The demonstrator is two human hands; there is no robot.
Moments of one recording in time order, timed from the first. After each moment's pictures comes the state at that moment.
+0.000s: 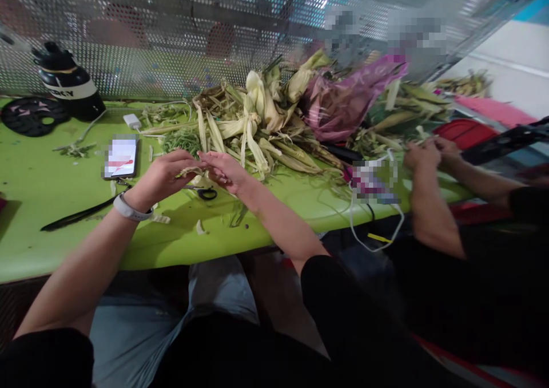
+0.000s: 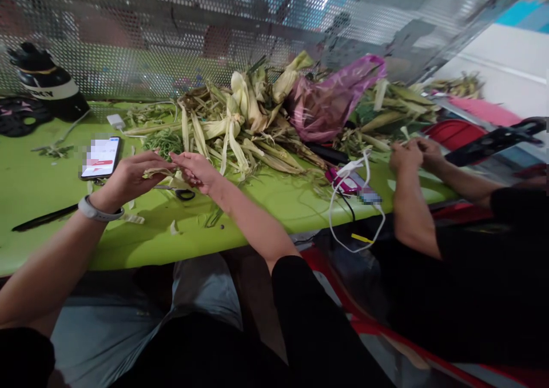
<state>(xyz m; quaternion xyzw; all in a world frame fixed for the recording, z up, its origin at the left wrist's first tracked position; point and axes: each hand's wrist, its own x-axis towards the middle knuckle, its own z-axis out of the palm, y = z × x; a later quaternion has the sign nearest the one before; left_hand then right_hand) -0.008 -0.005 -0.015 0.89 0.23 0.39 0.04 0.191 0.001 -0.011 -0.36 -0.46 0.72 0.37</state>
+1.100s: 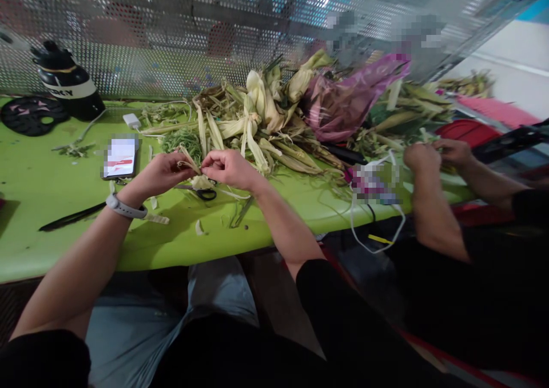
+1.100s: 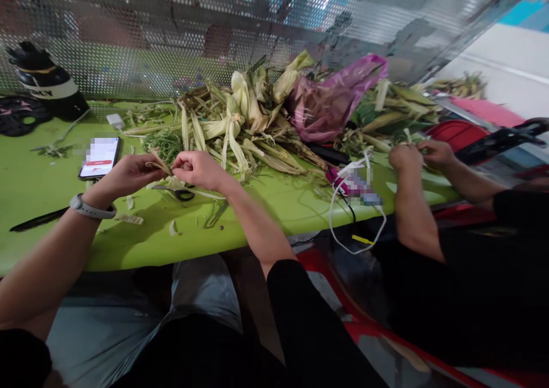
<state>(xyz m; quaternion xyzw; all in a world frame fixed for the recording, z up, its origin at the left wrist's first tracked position) -0.011 0.001 -0.013 0.82 0.33 0.36 0.30 0.217 -0.004 0.001 -0.35 -0.78 0.40 0.32</state>
